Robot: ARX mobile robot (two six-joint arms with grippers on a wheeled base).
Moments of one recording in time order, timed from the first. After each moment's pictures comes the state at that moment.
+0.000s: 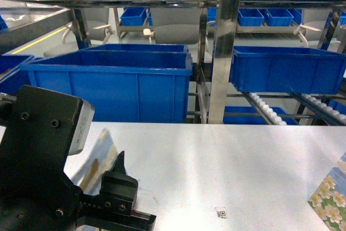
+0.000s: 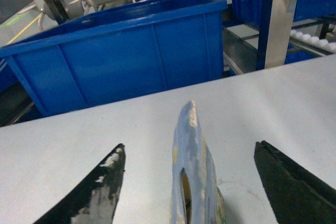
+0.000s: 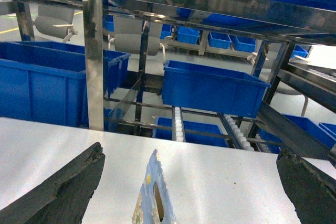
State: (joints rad) left arm -0.64 1.81 0.26 1.29 -0.56 0.03; right arm 0.02 0.27 0.04 0.23 0.00 -0.10
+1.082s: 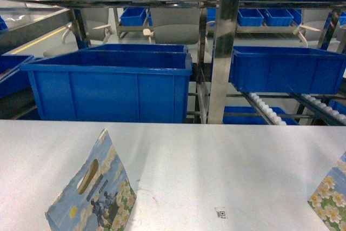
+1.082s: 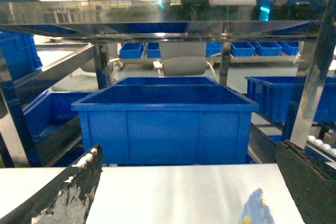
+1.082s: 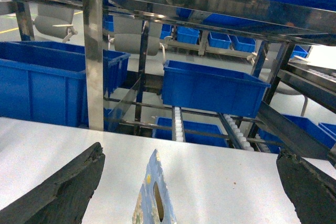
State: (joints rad) left arm -0.30 0.97 0.00 1.04 -0.30 0.02; right arm 0.02 0.27 0.04 0.23 0.00 -0.10
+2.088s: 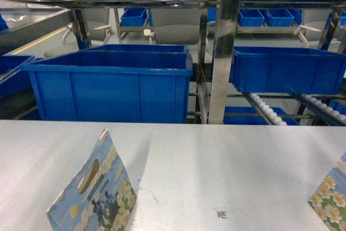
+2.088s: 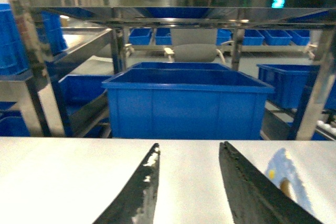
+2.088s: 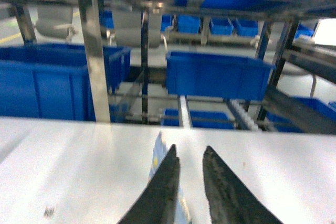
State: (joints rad) left arm 0.04 0.00 0.01 -0.01 0.04 0.00; right arm 0.00 0.11 0.01 0.07 0.00 -0.02
